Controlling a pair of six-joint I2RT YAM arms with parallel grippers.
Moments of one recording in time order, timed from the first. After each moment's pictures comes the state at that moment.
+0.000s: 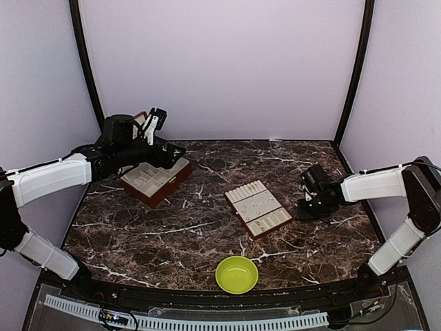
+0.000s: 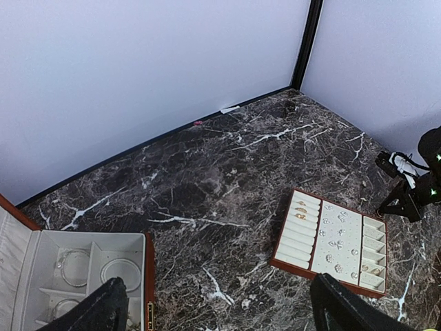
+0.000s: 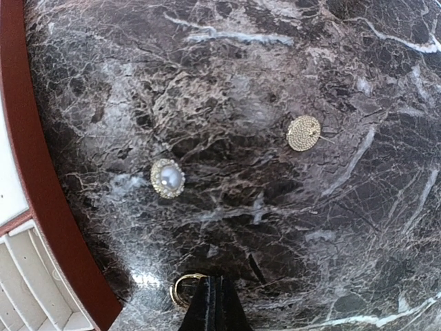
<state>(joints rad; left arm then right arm) -0.50 1.39 1.02 0.00 0.20 -0.02 0.49 1.54 0.73 -0.37 0.14 0.41</state>
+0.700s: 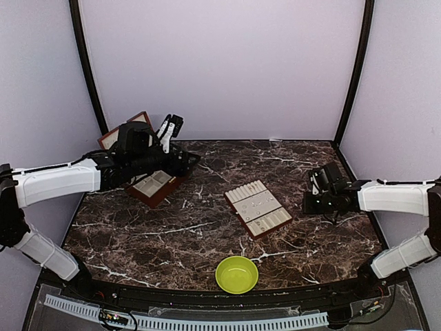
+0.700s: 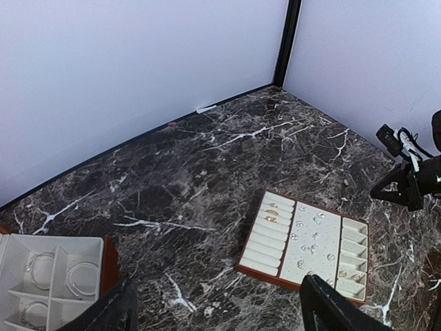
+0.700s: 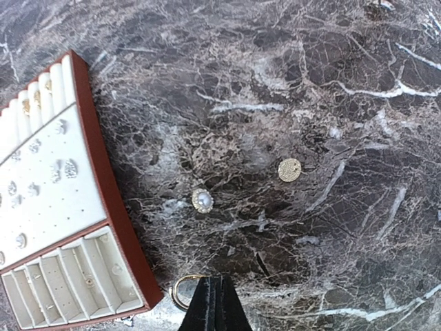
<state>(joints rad) -0.65 1.41 1.01 0.04 0.08 -0.07 0.49 1.33 0.64 -0.26 0.15 0.43</state>
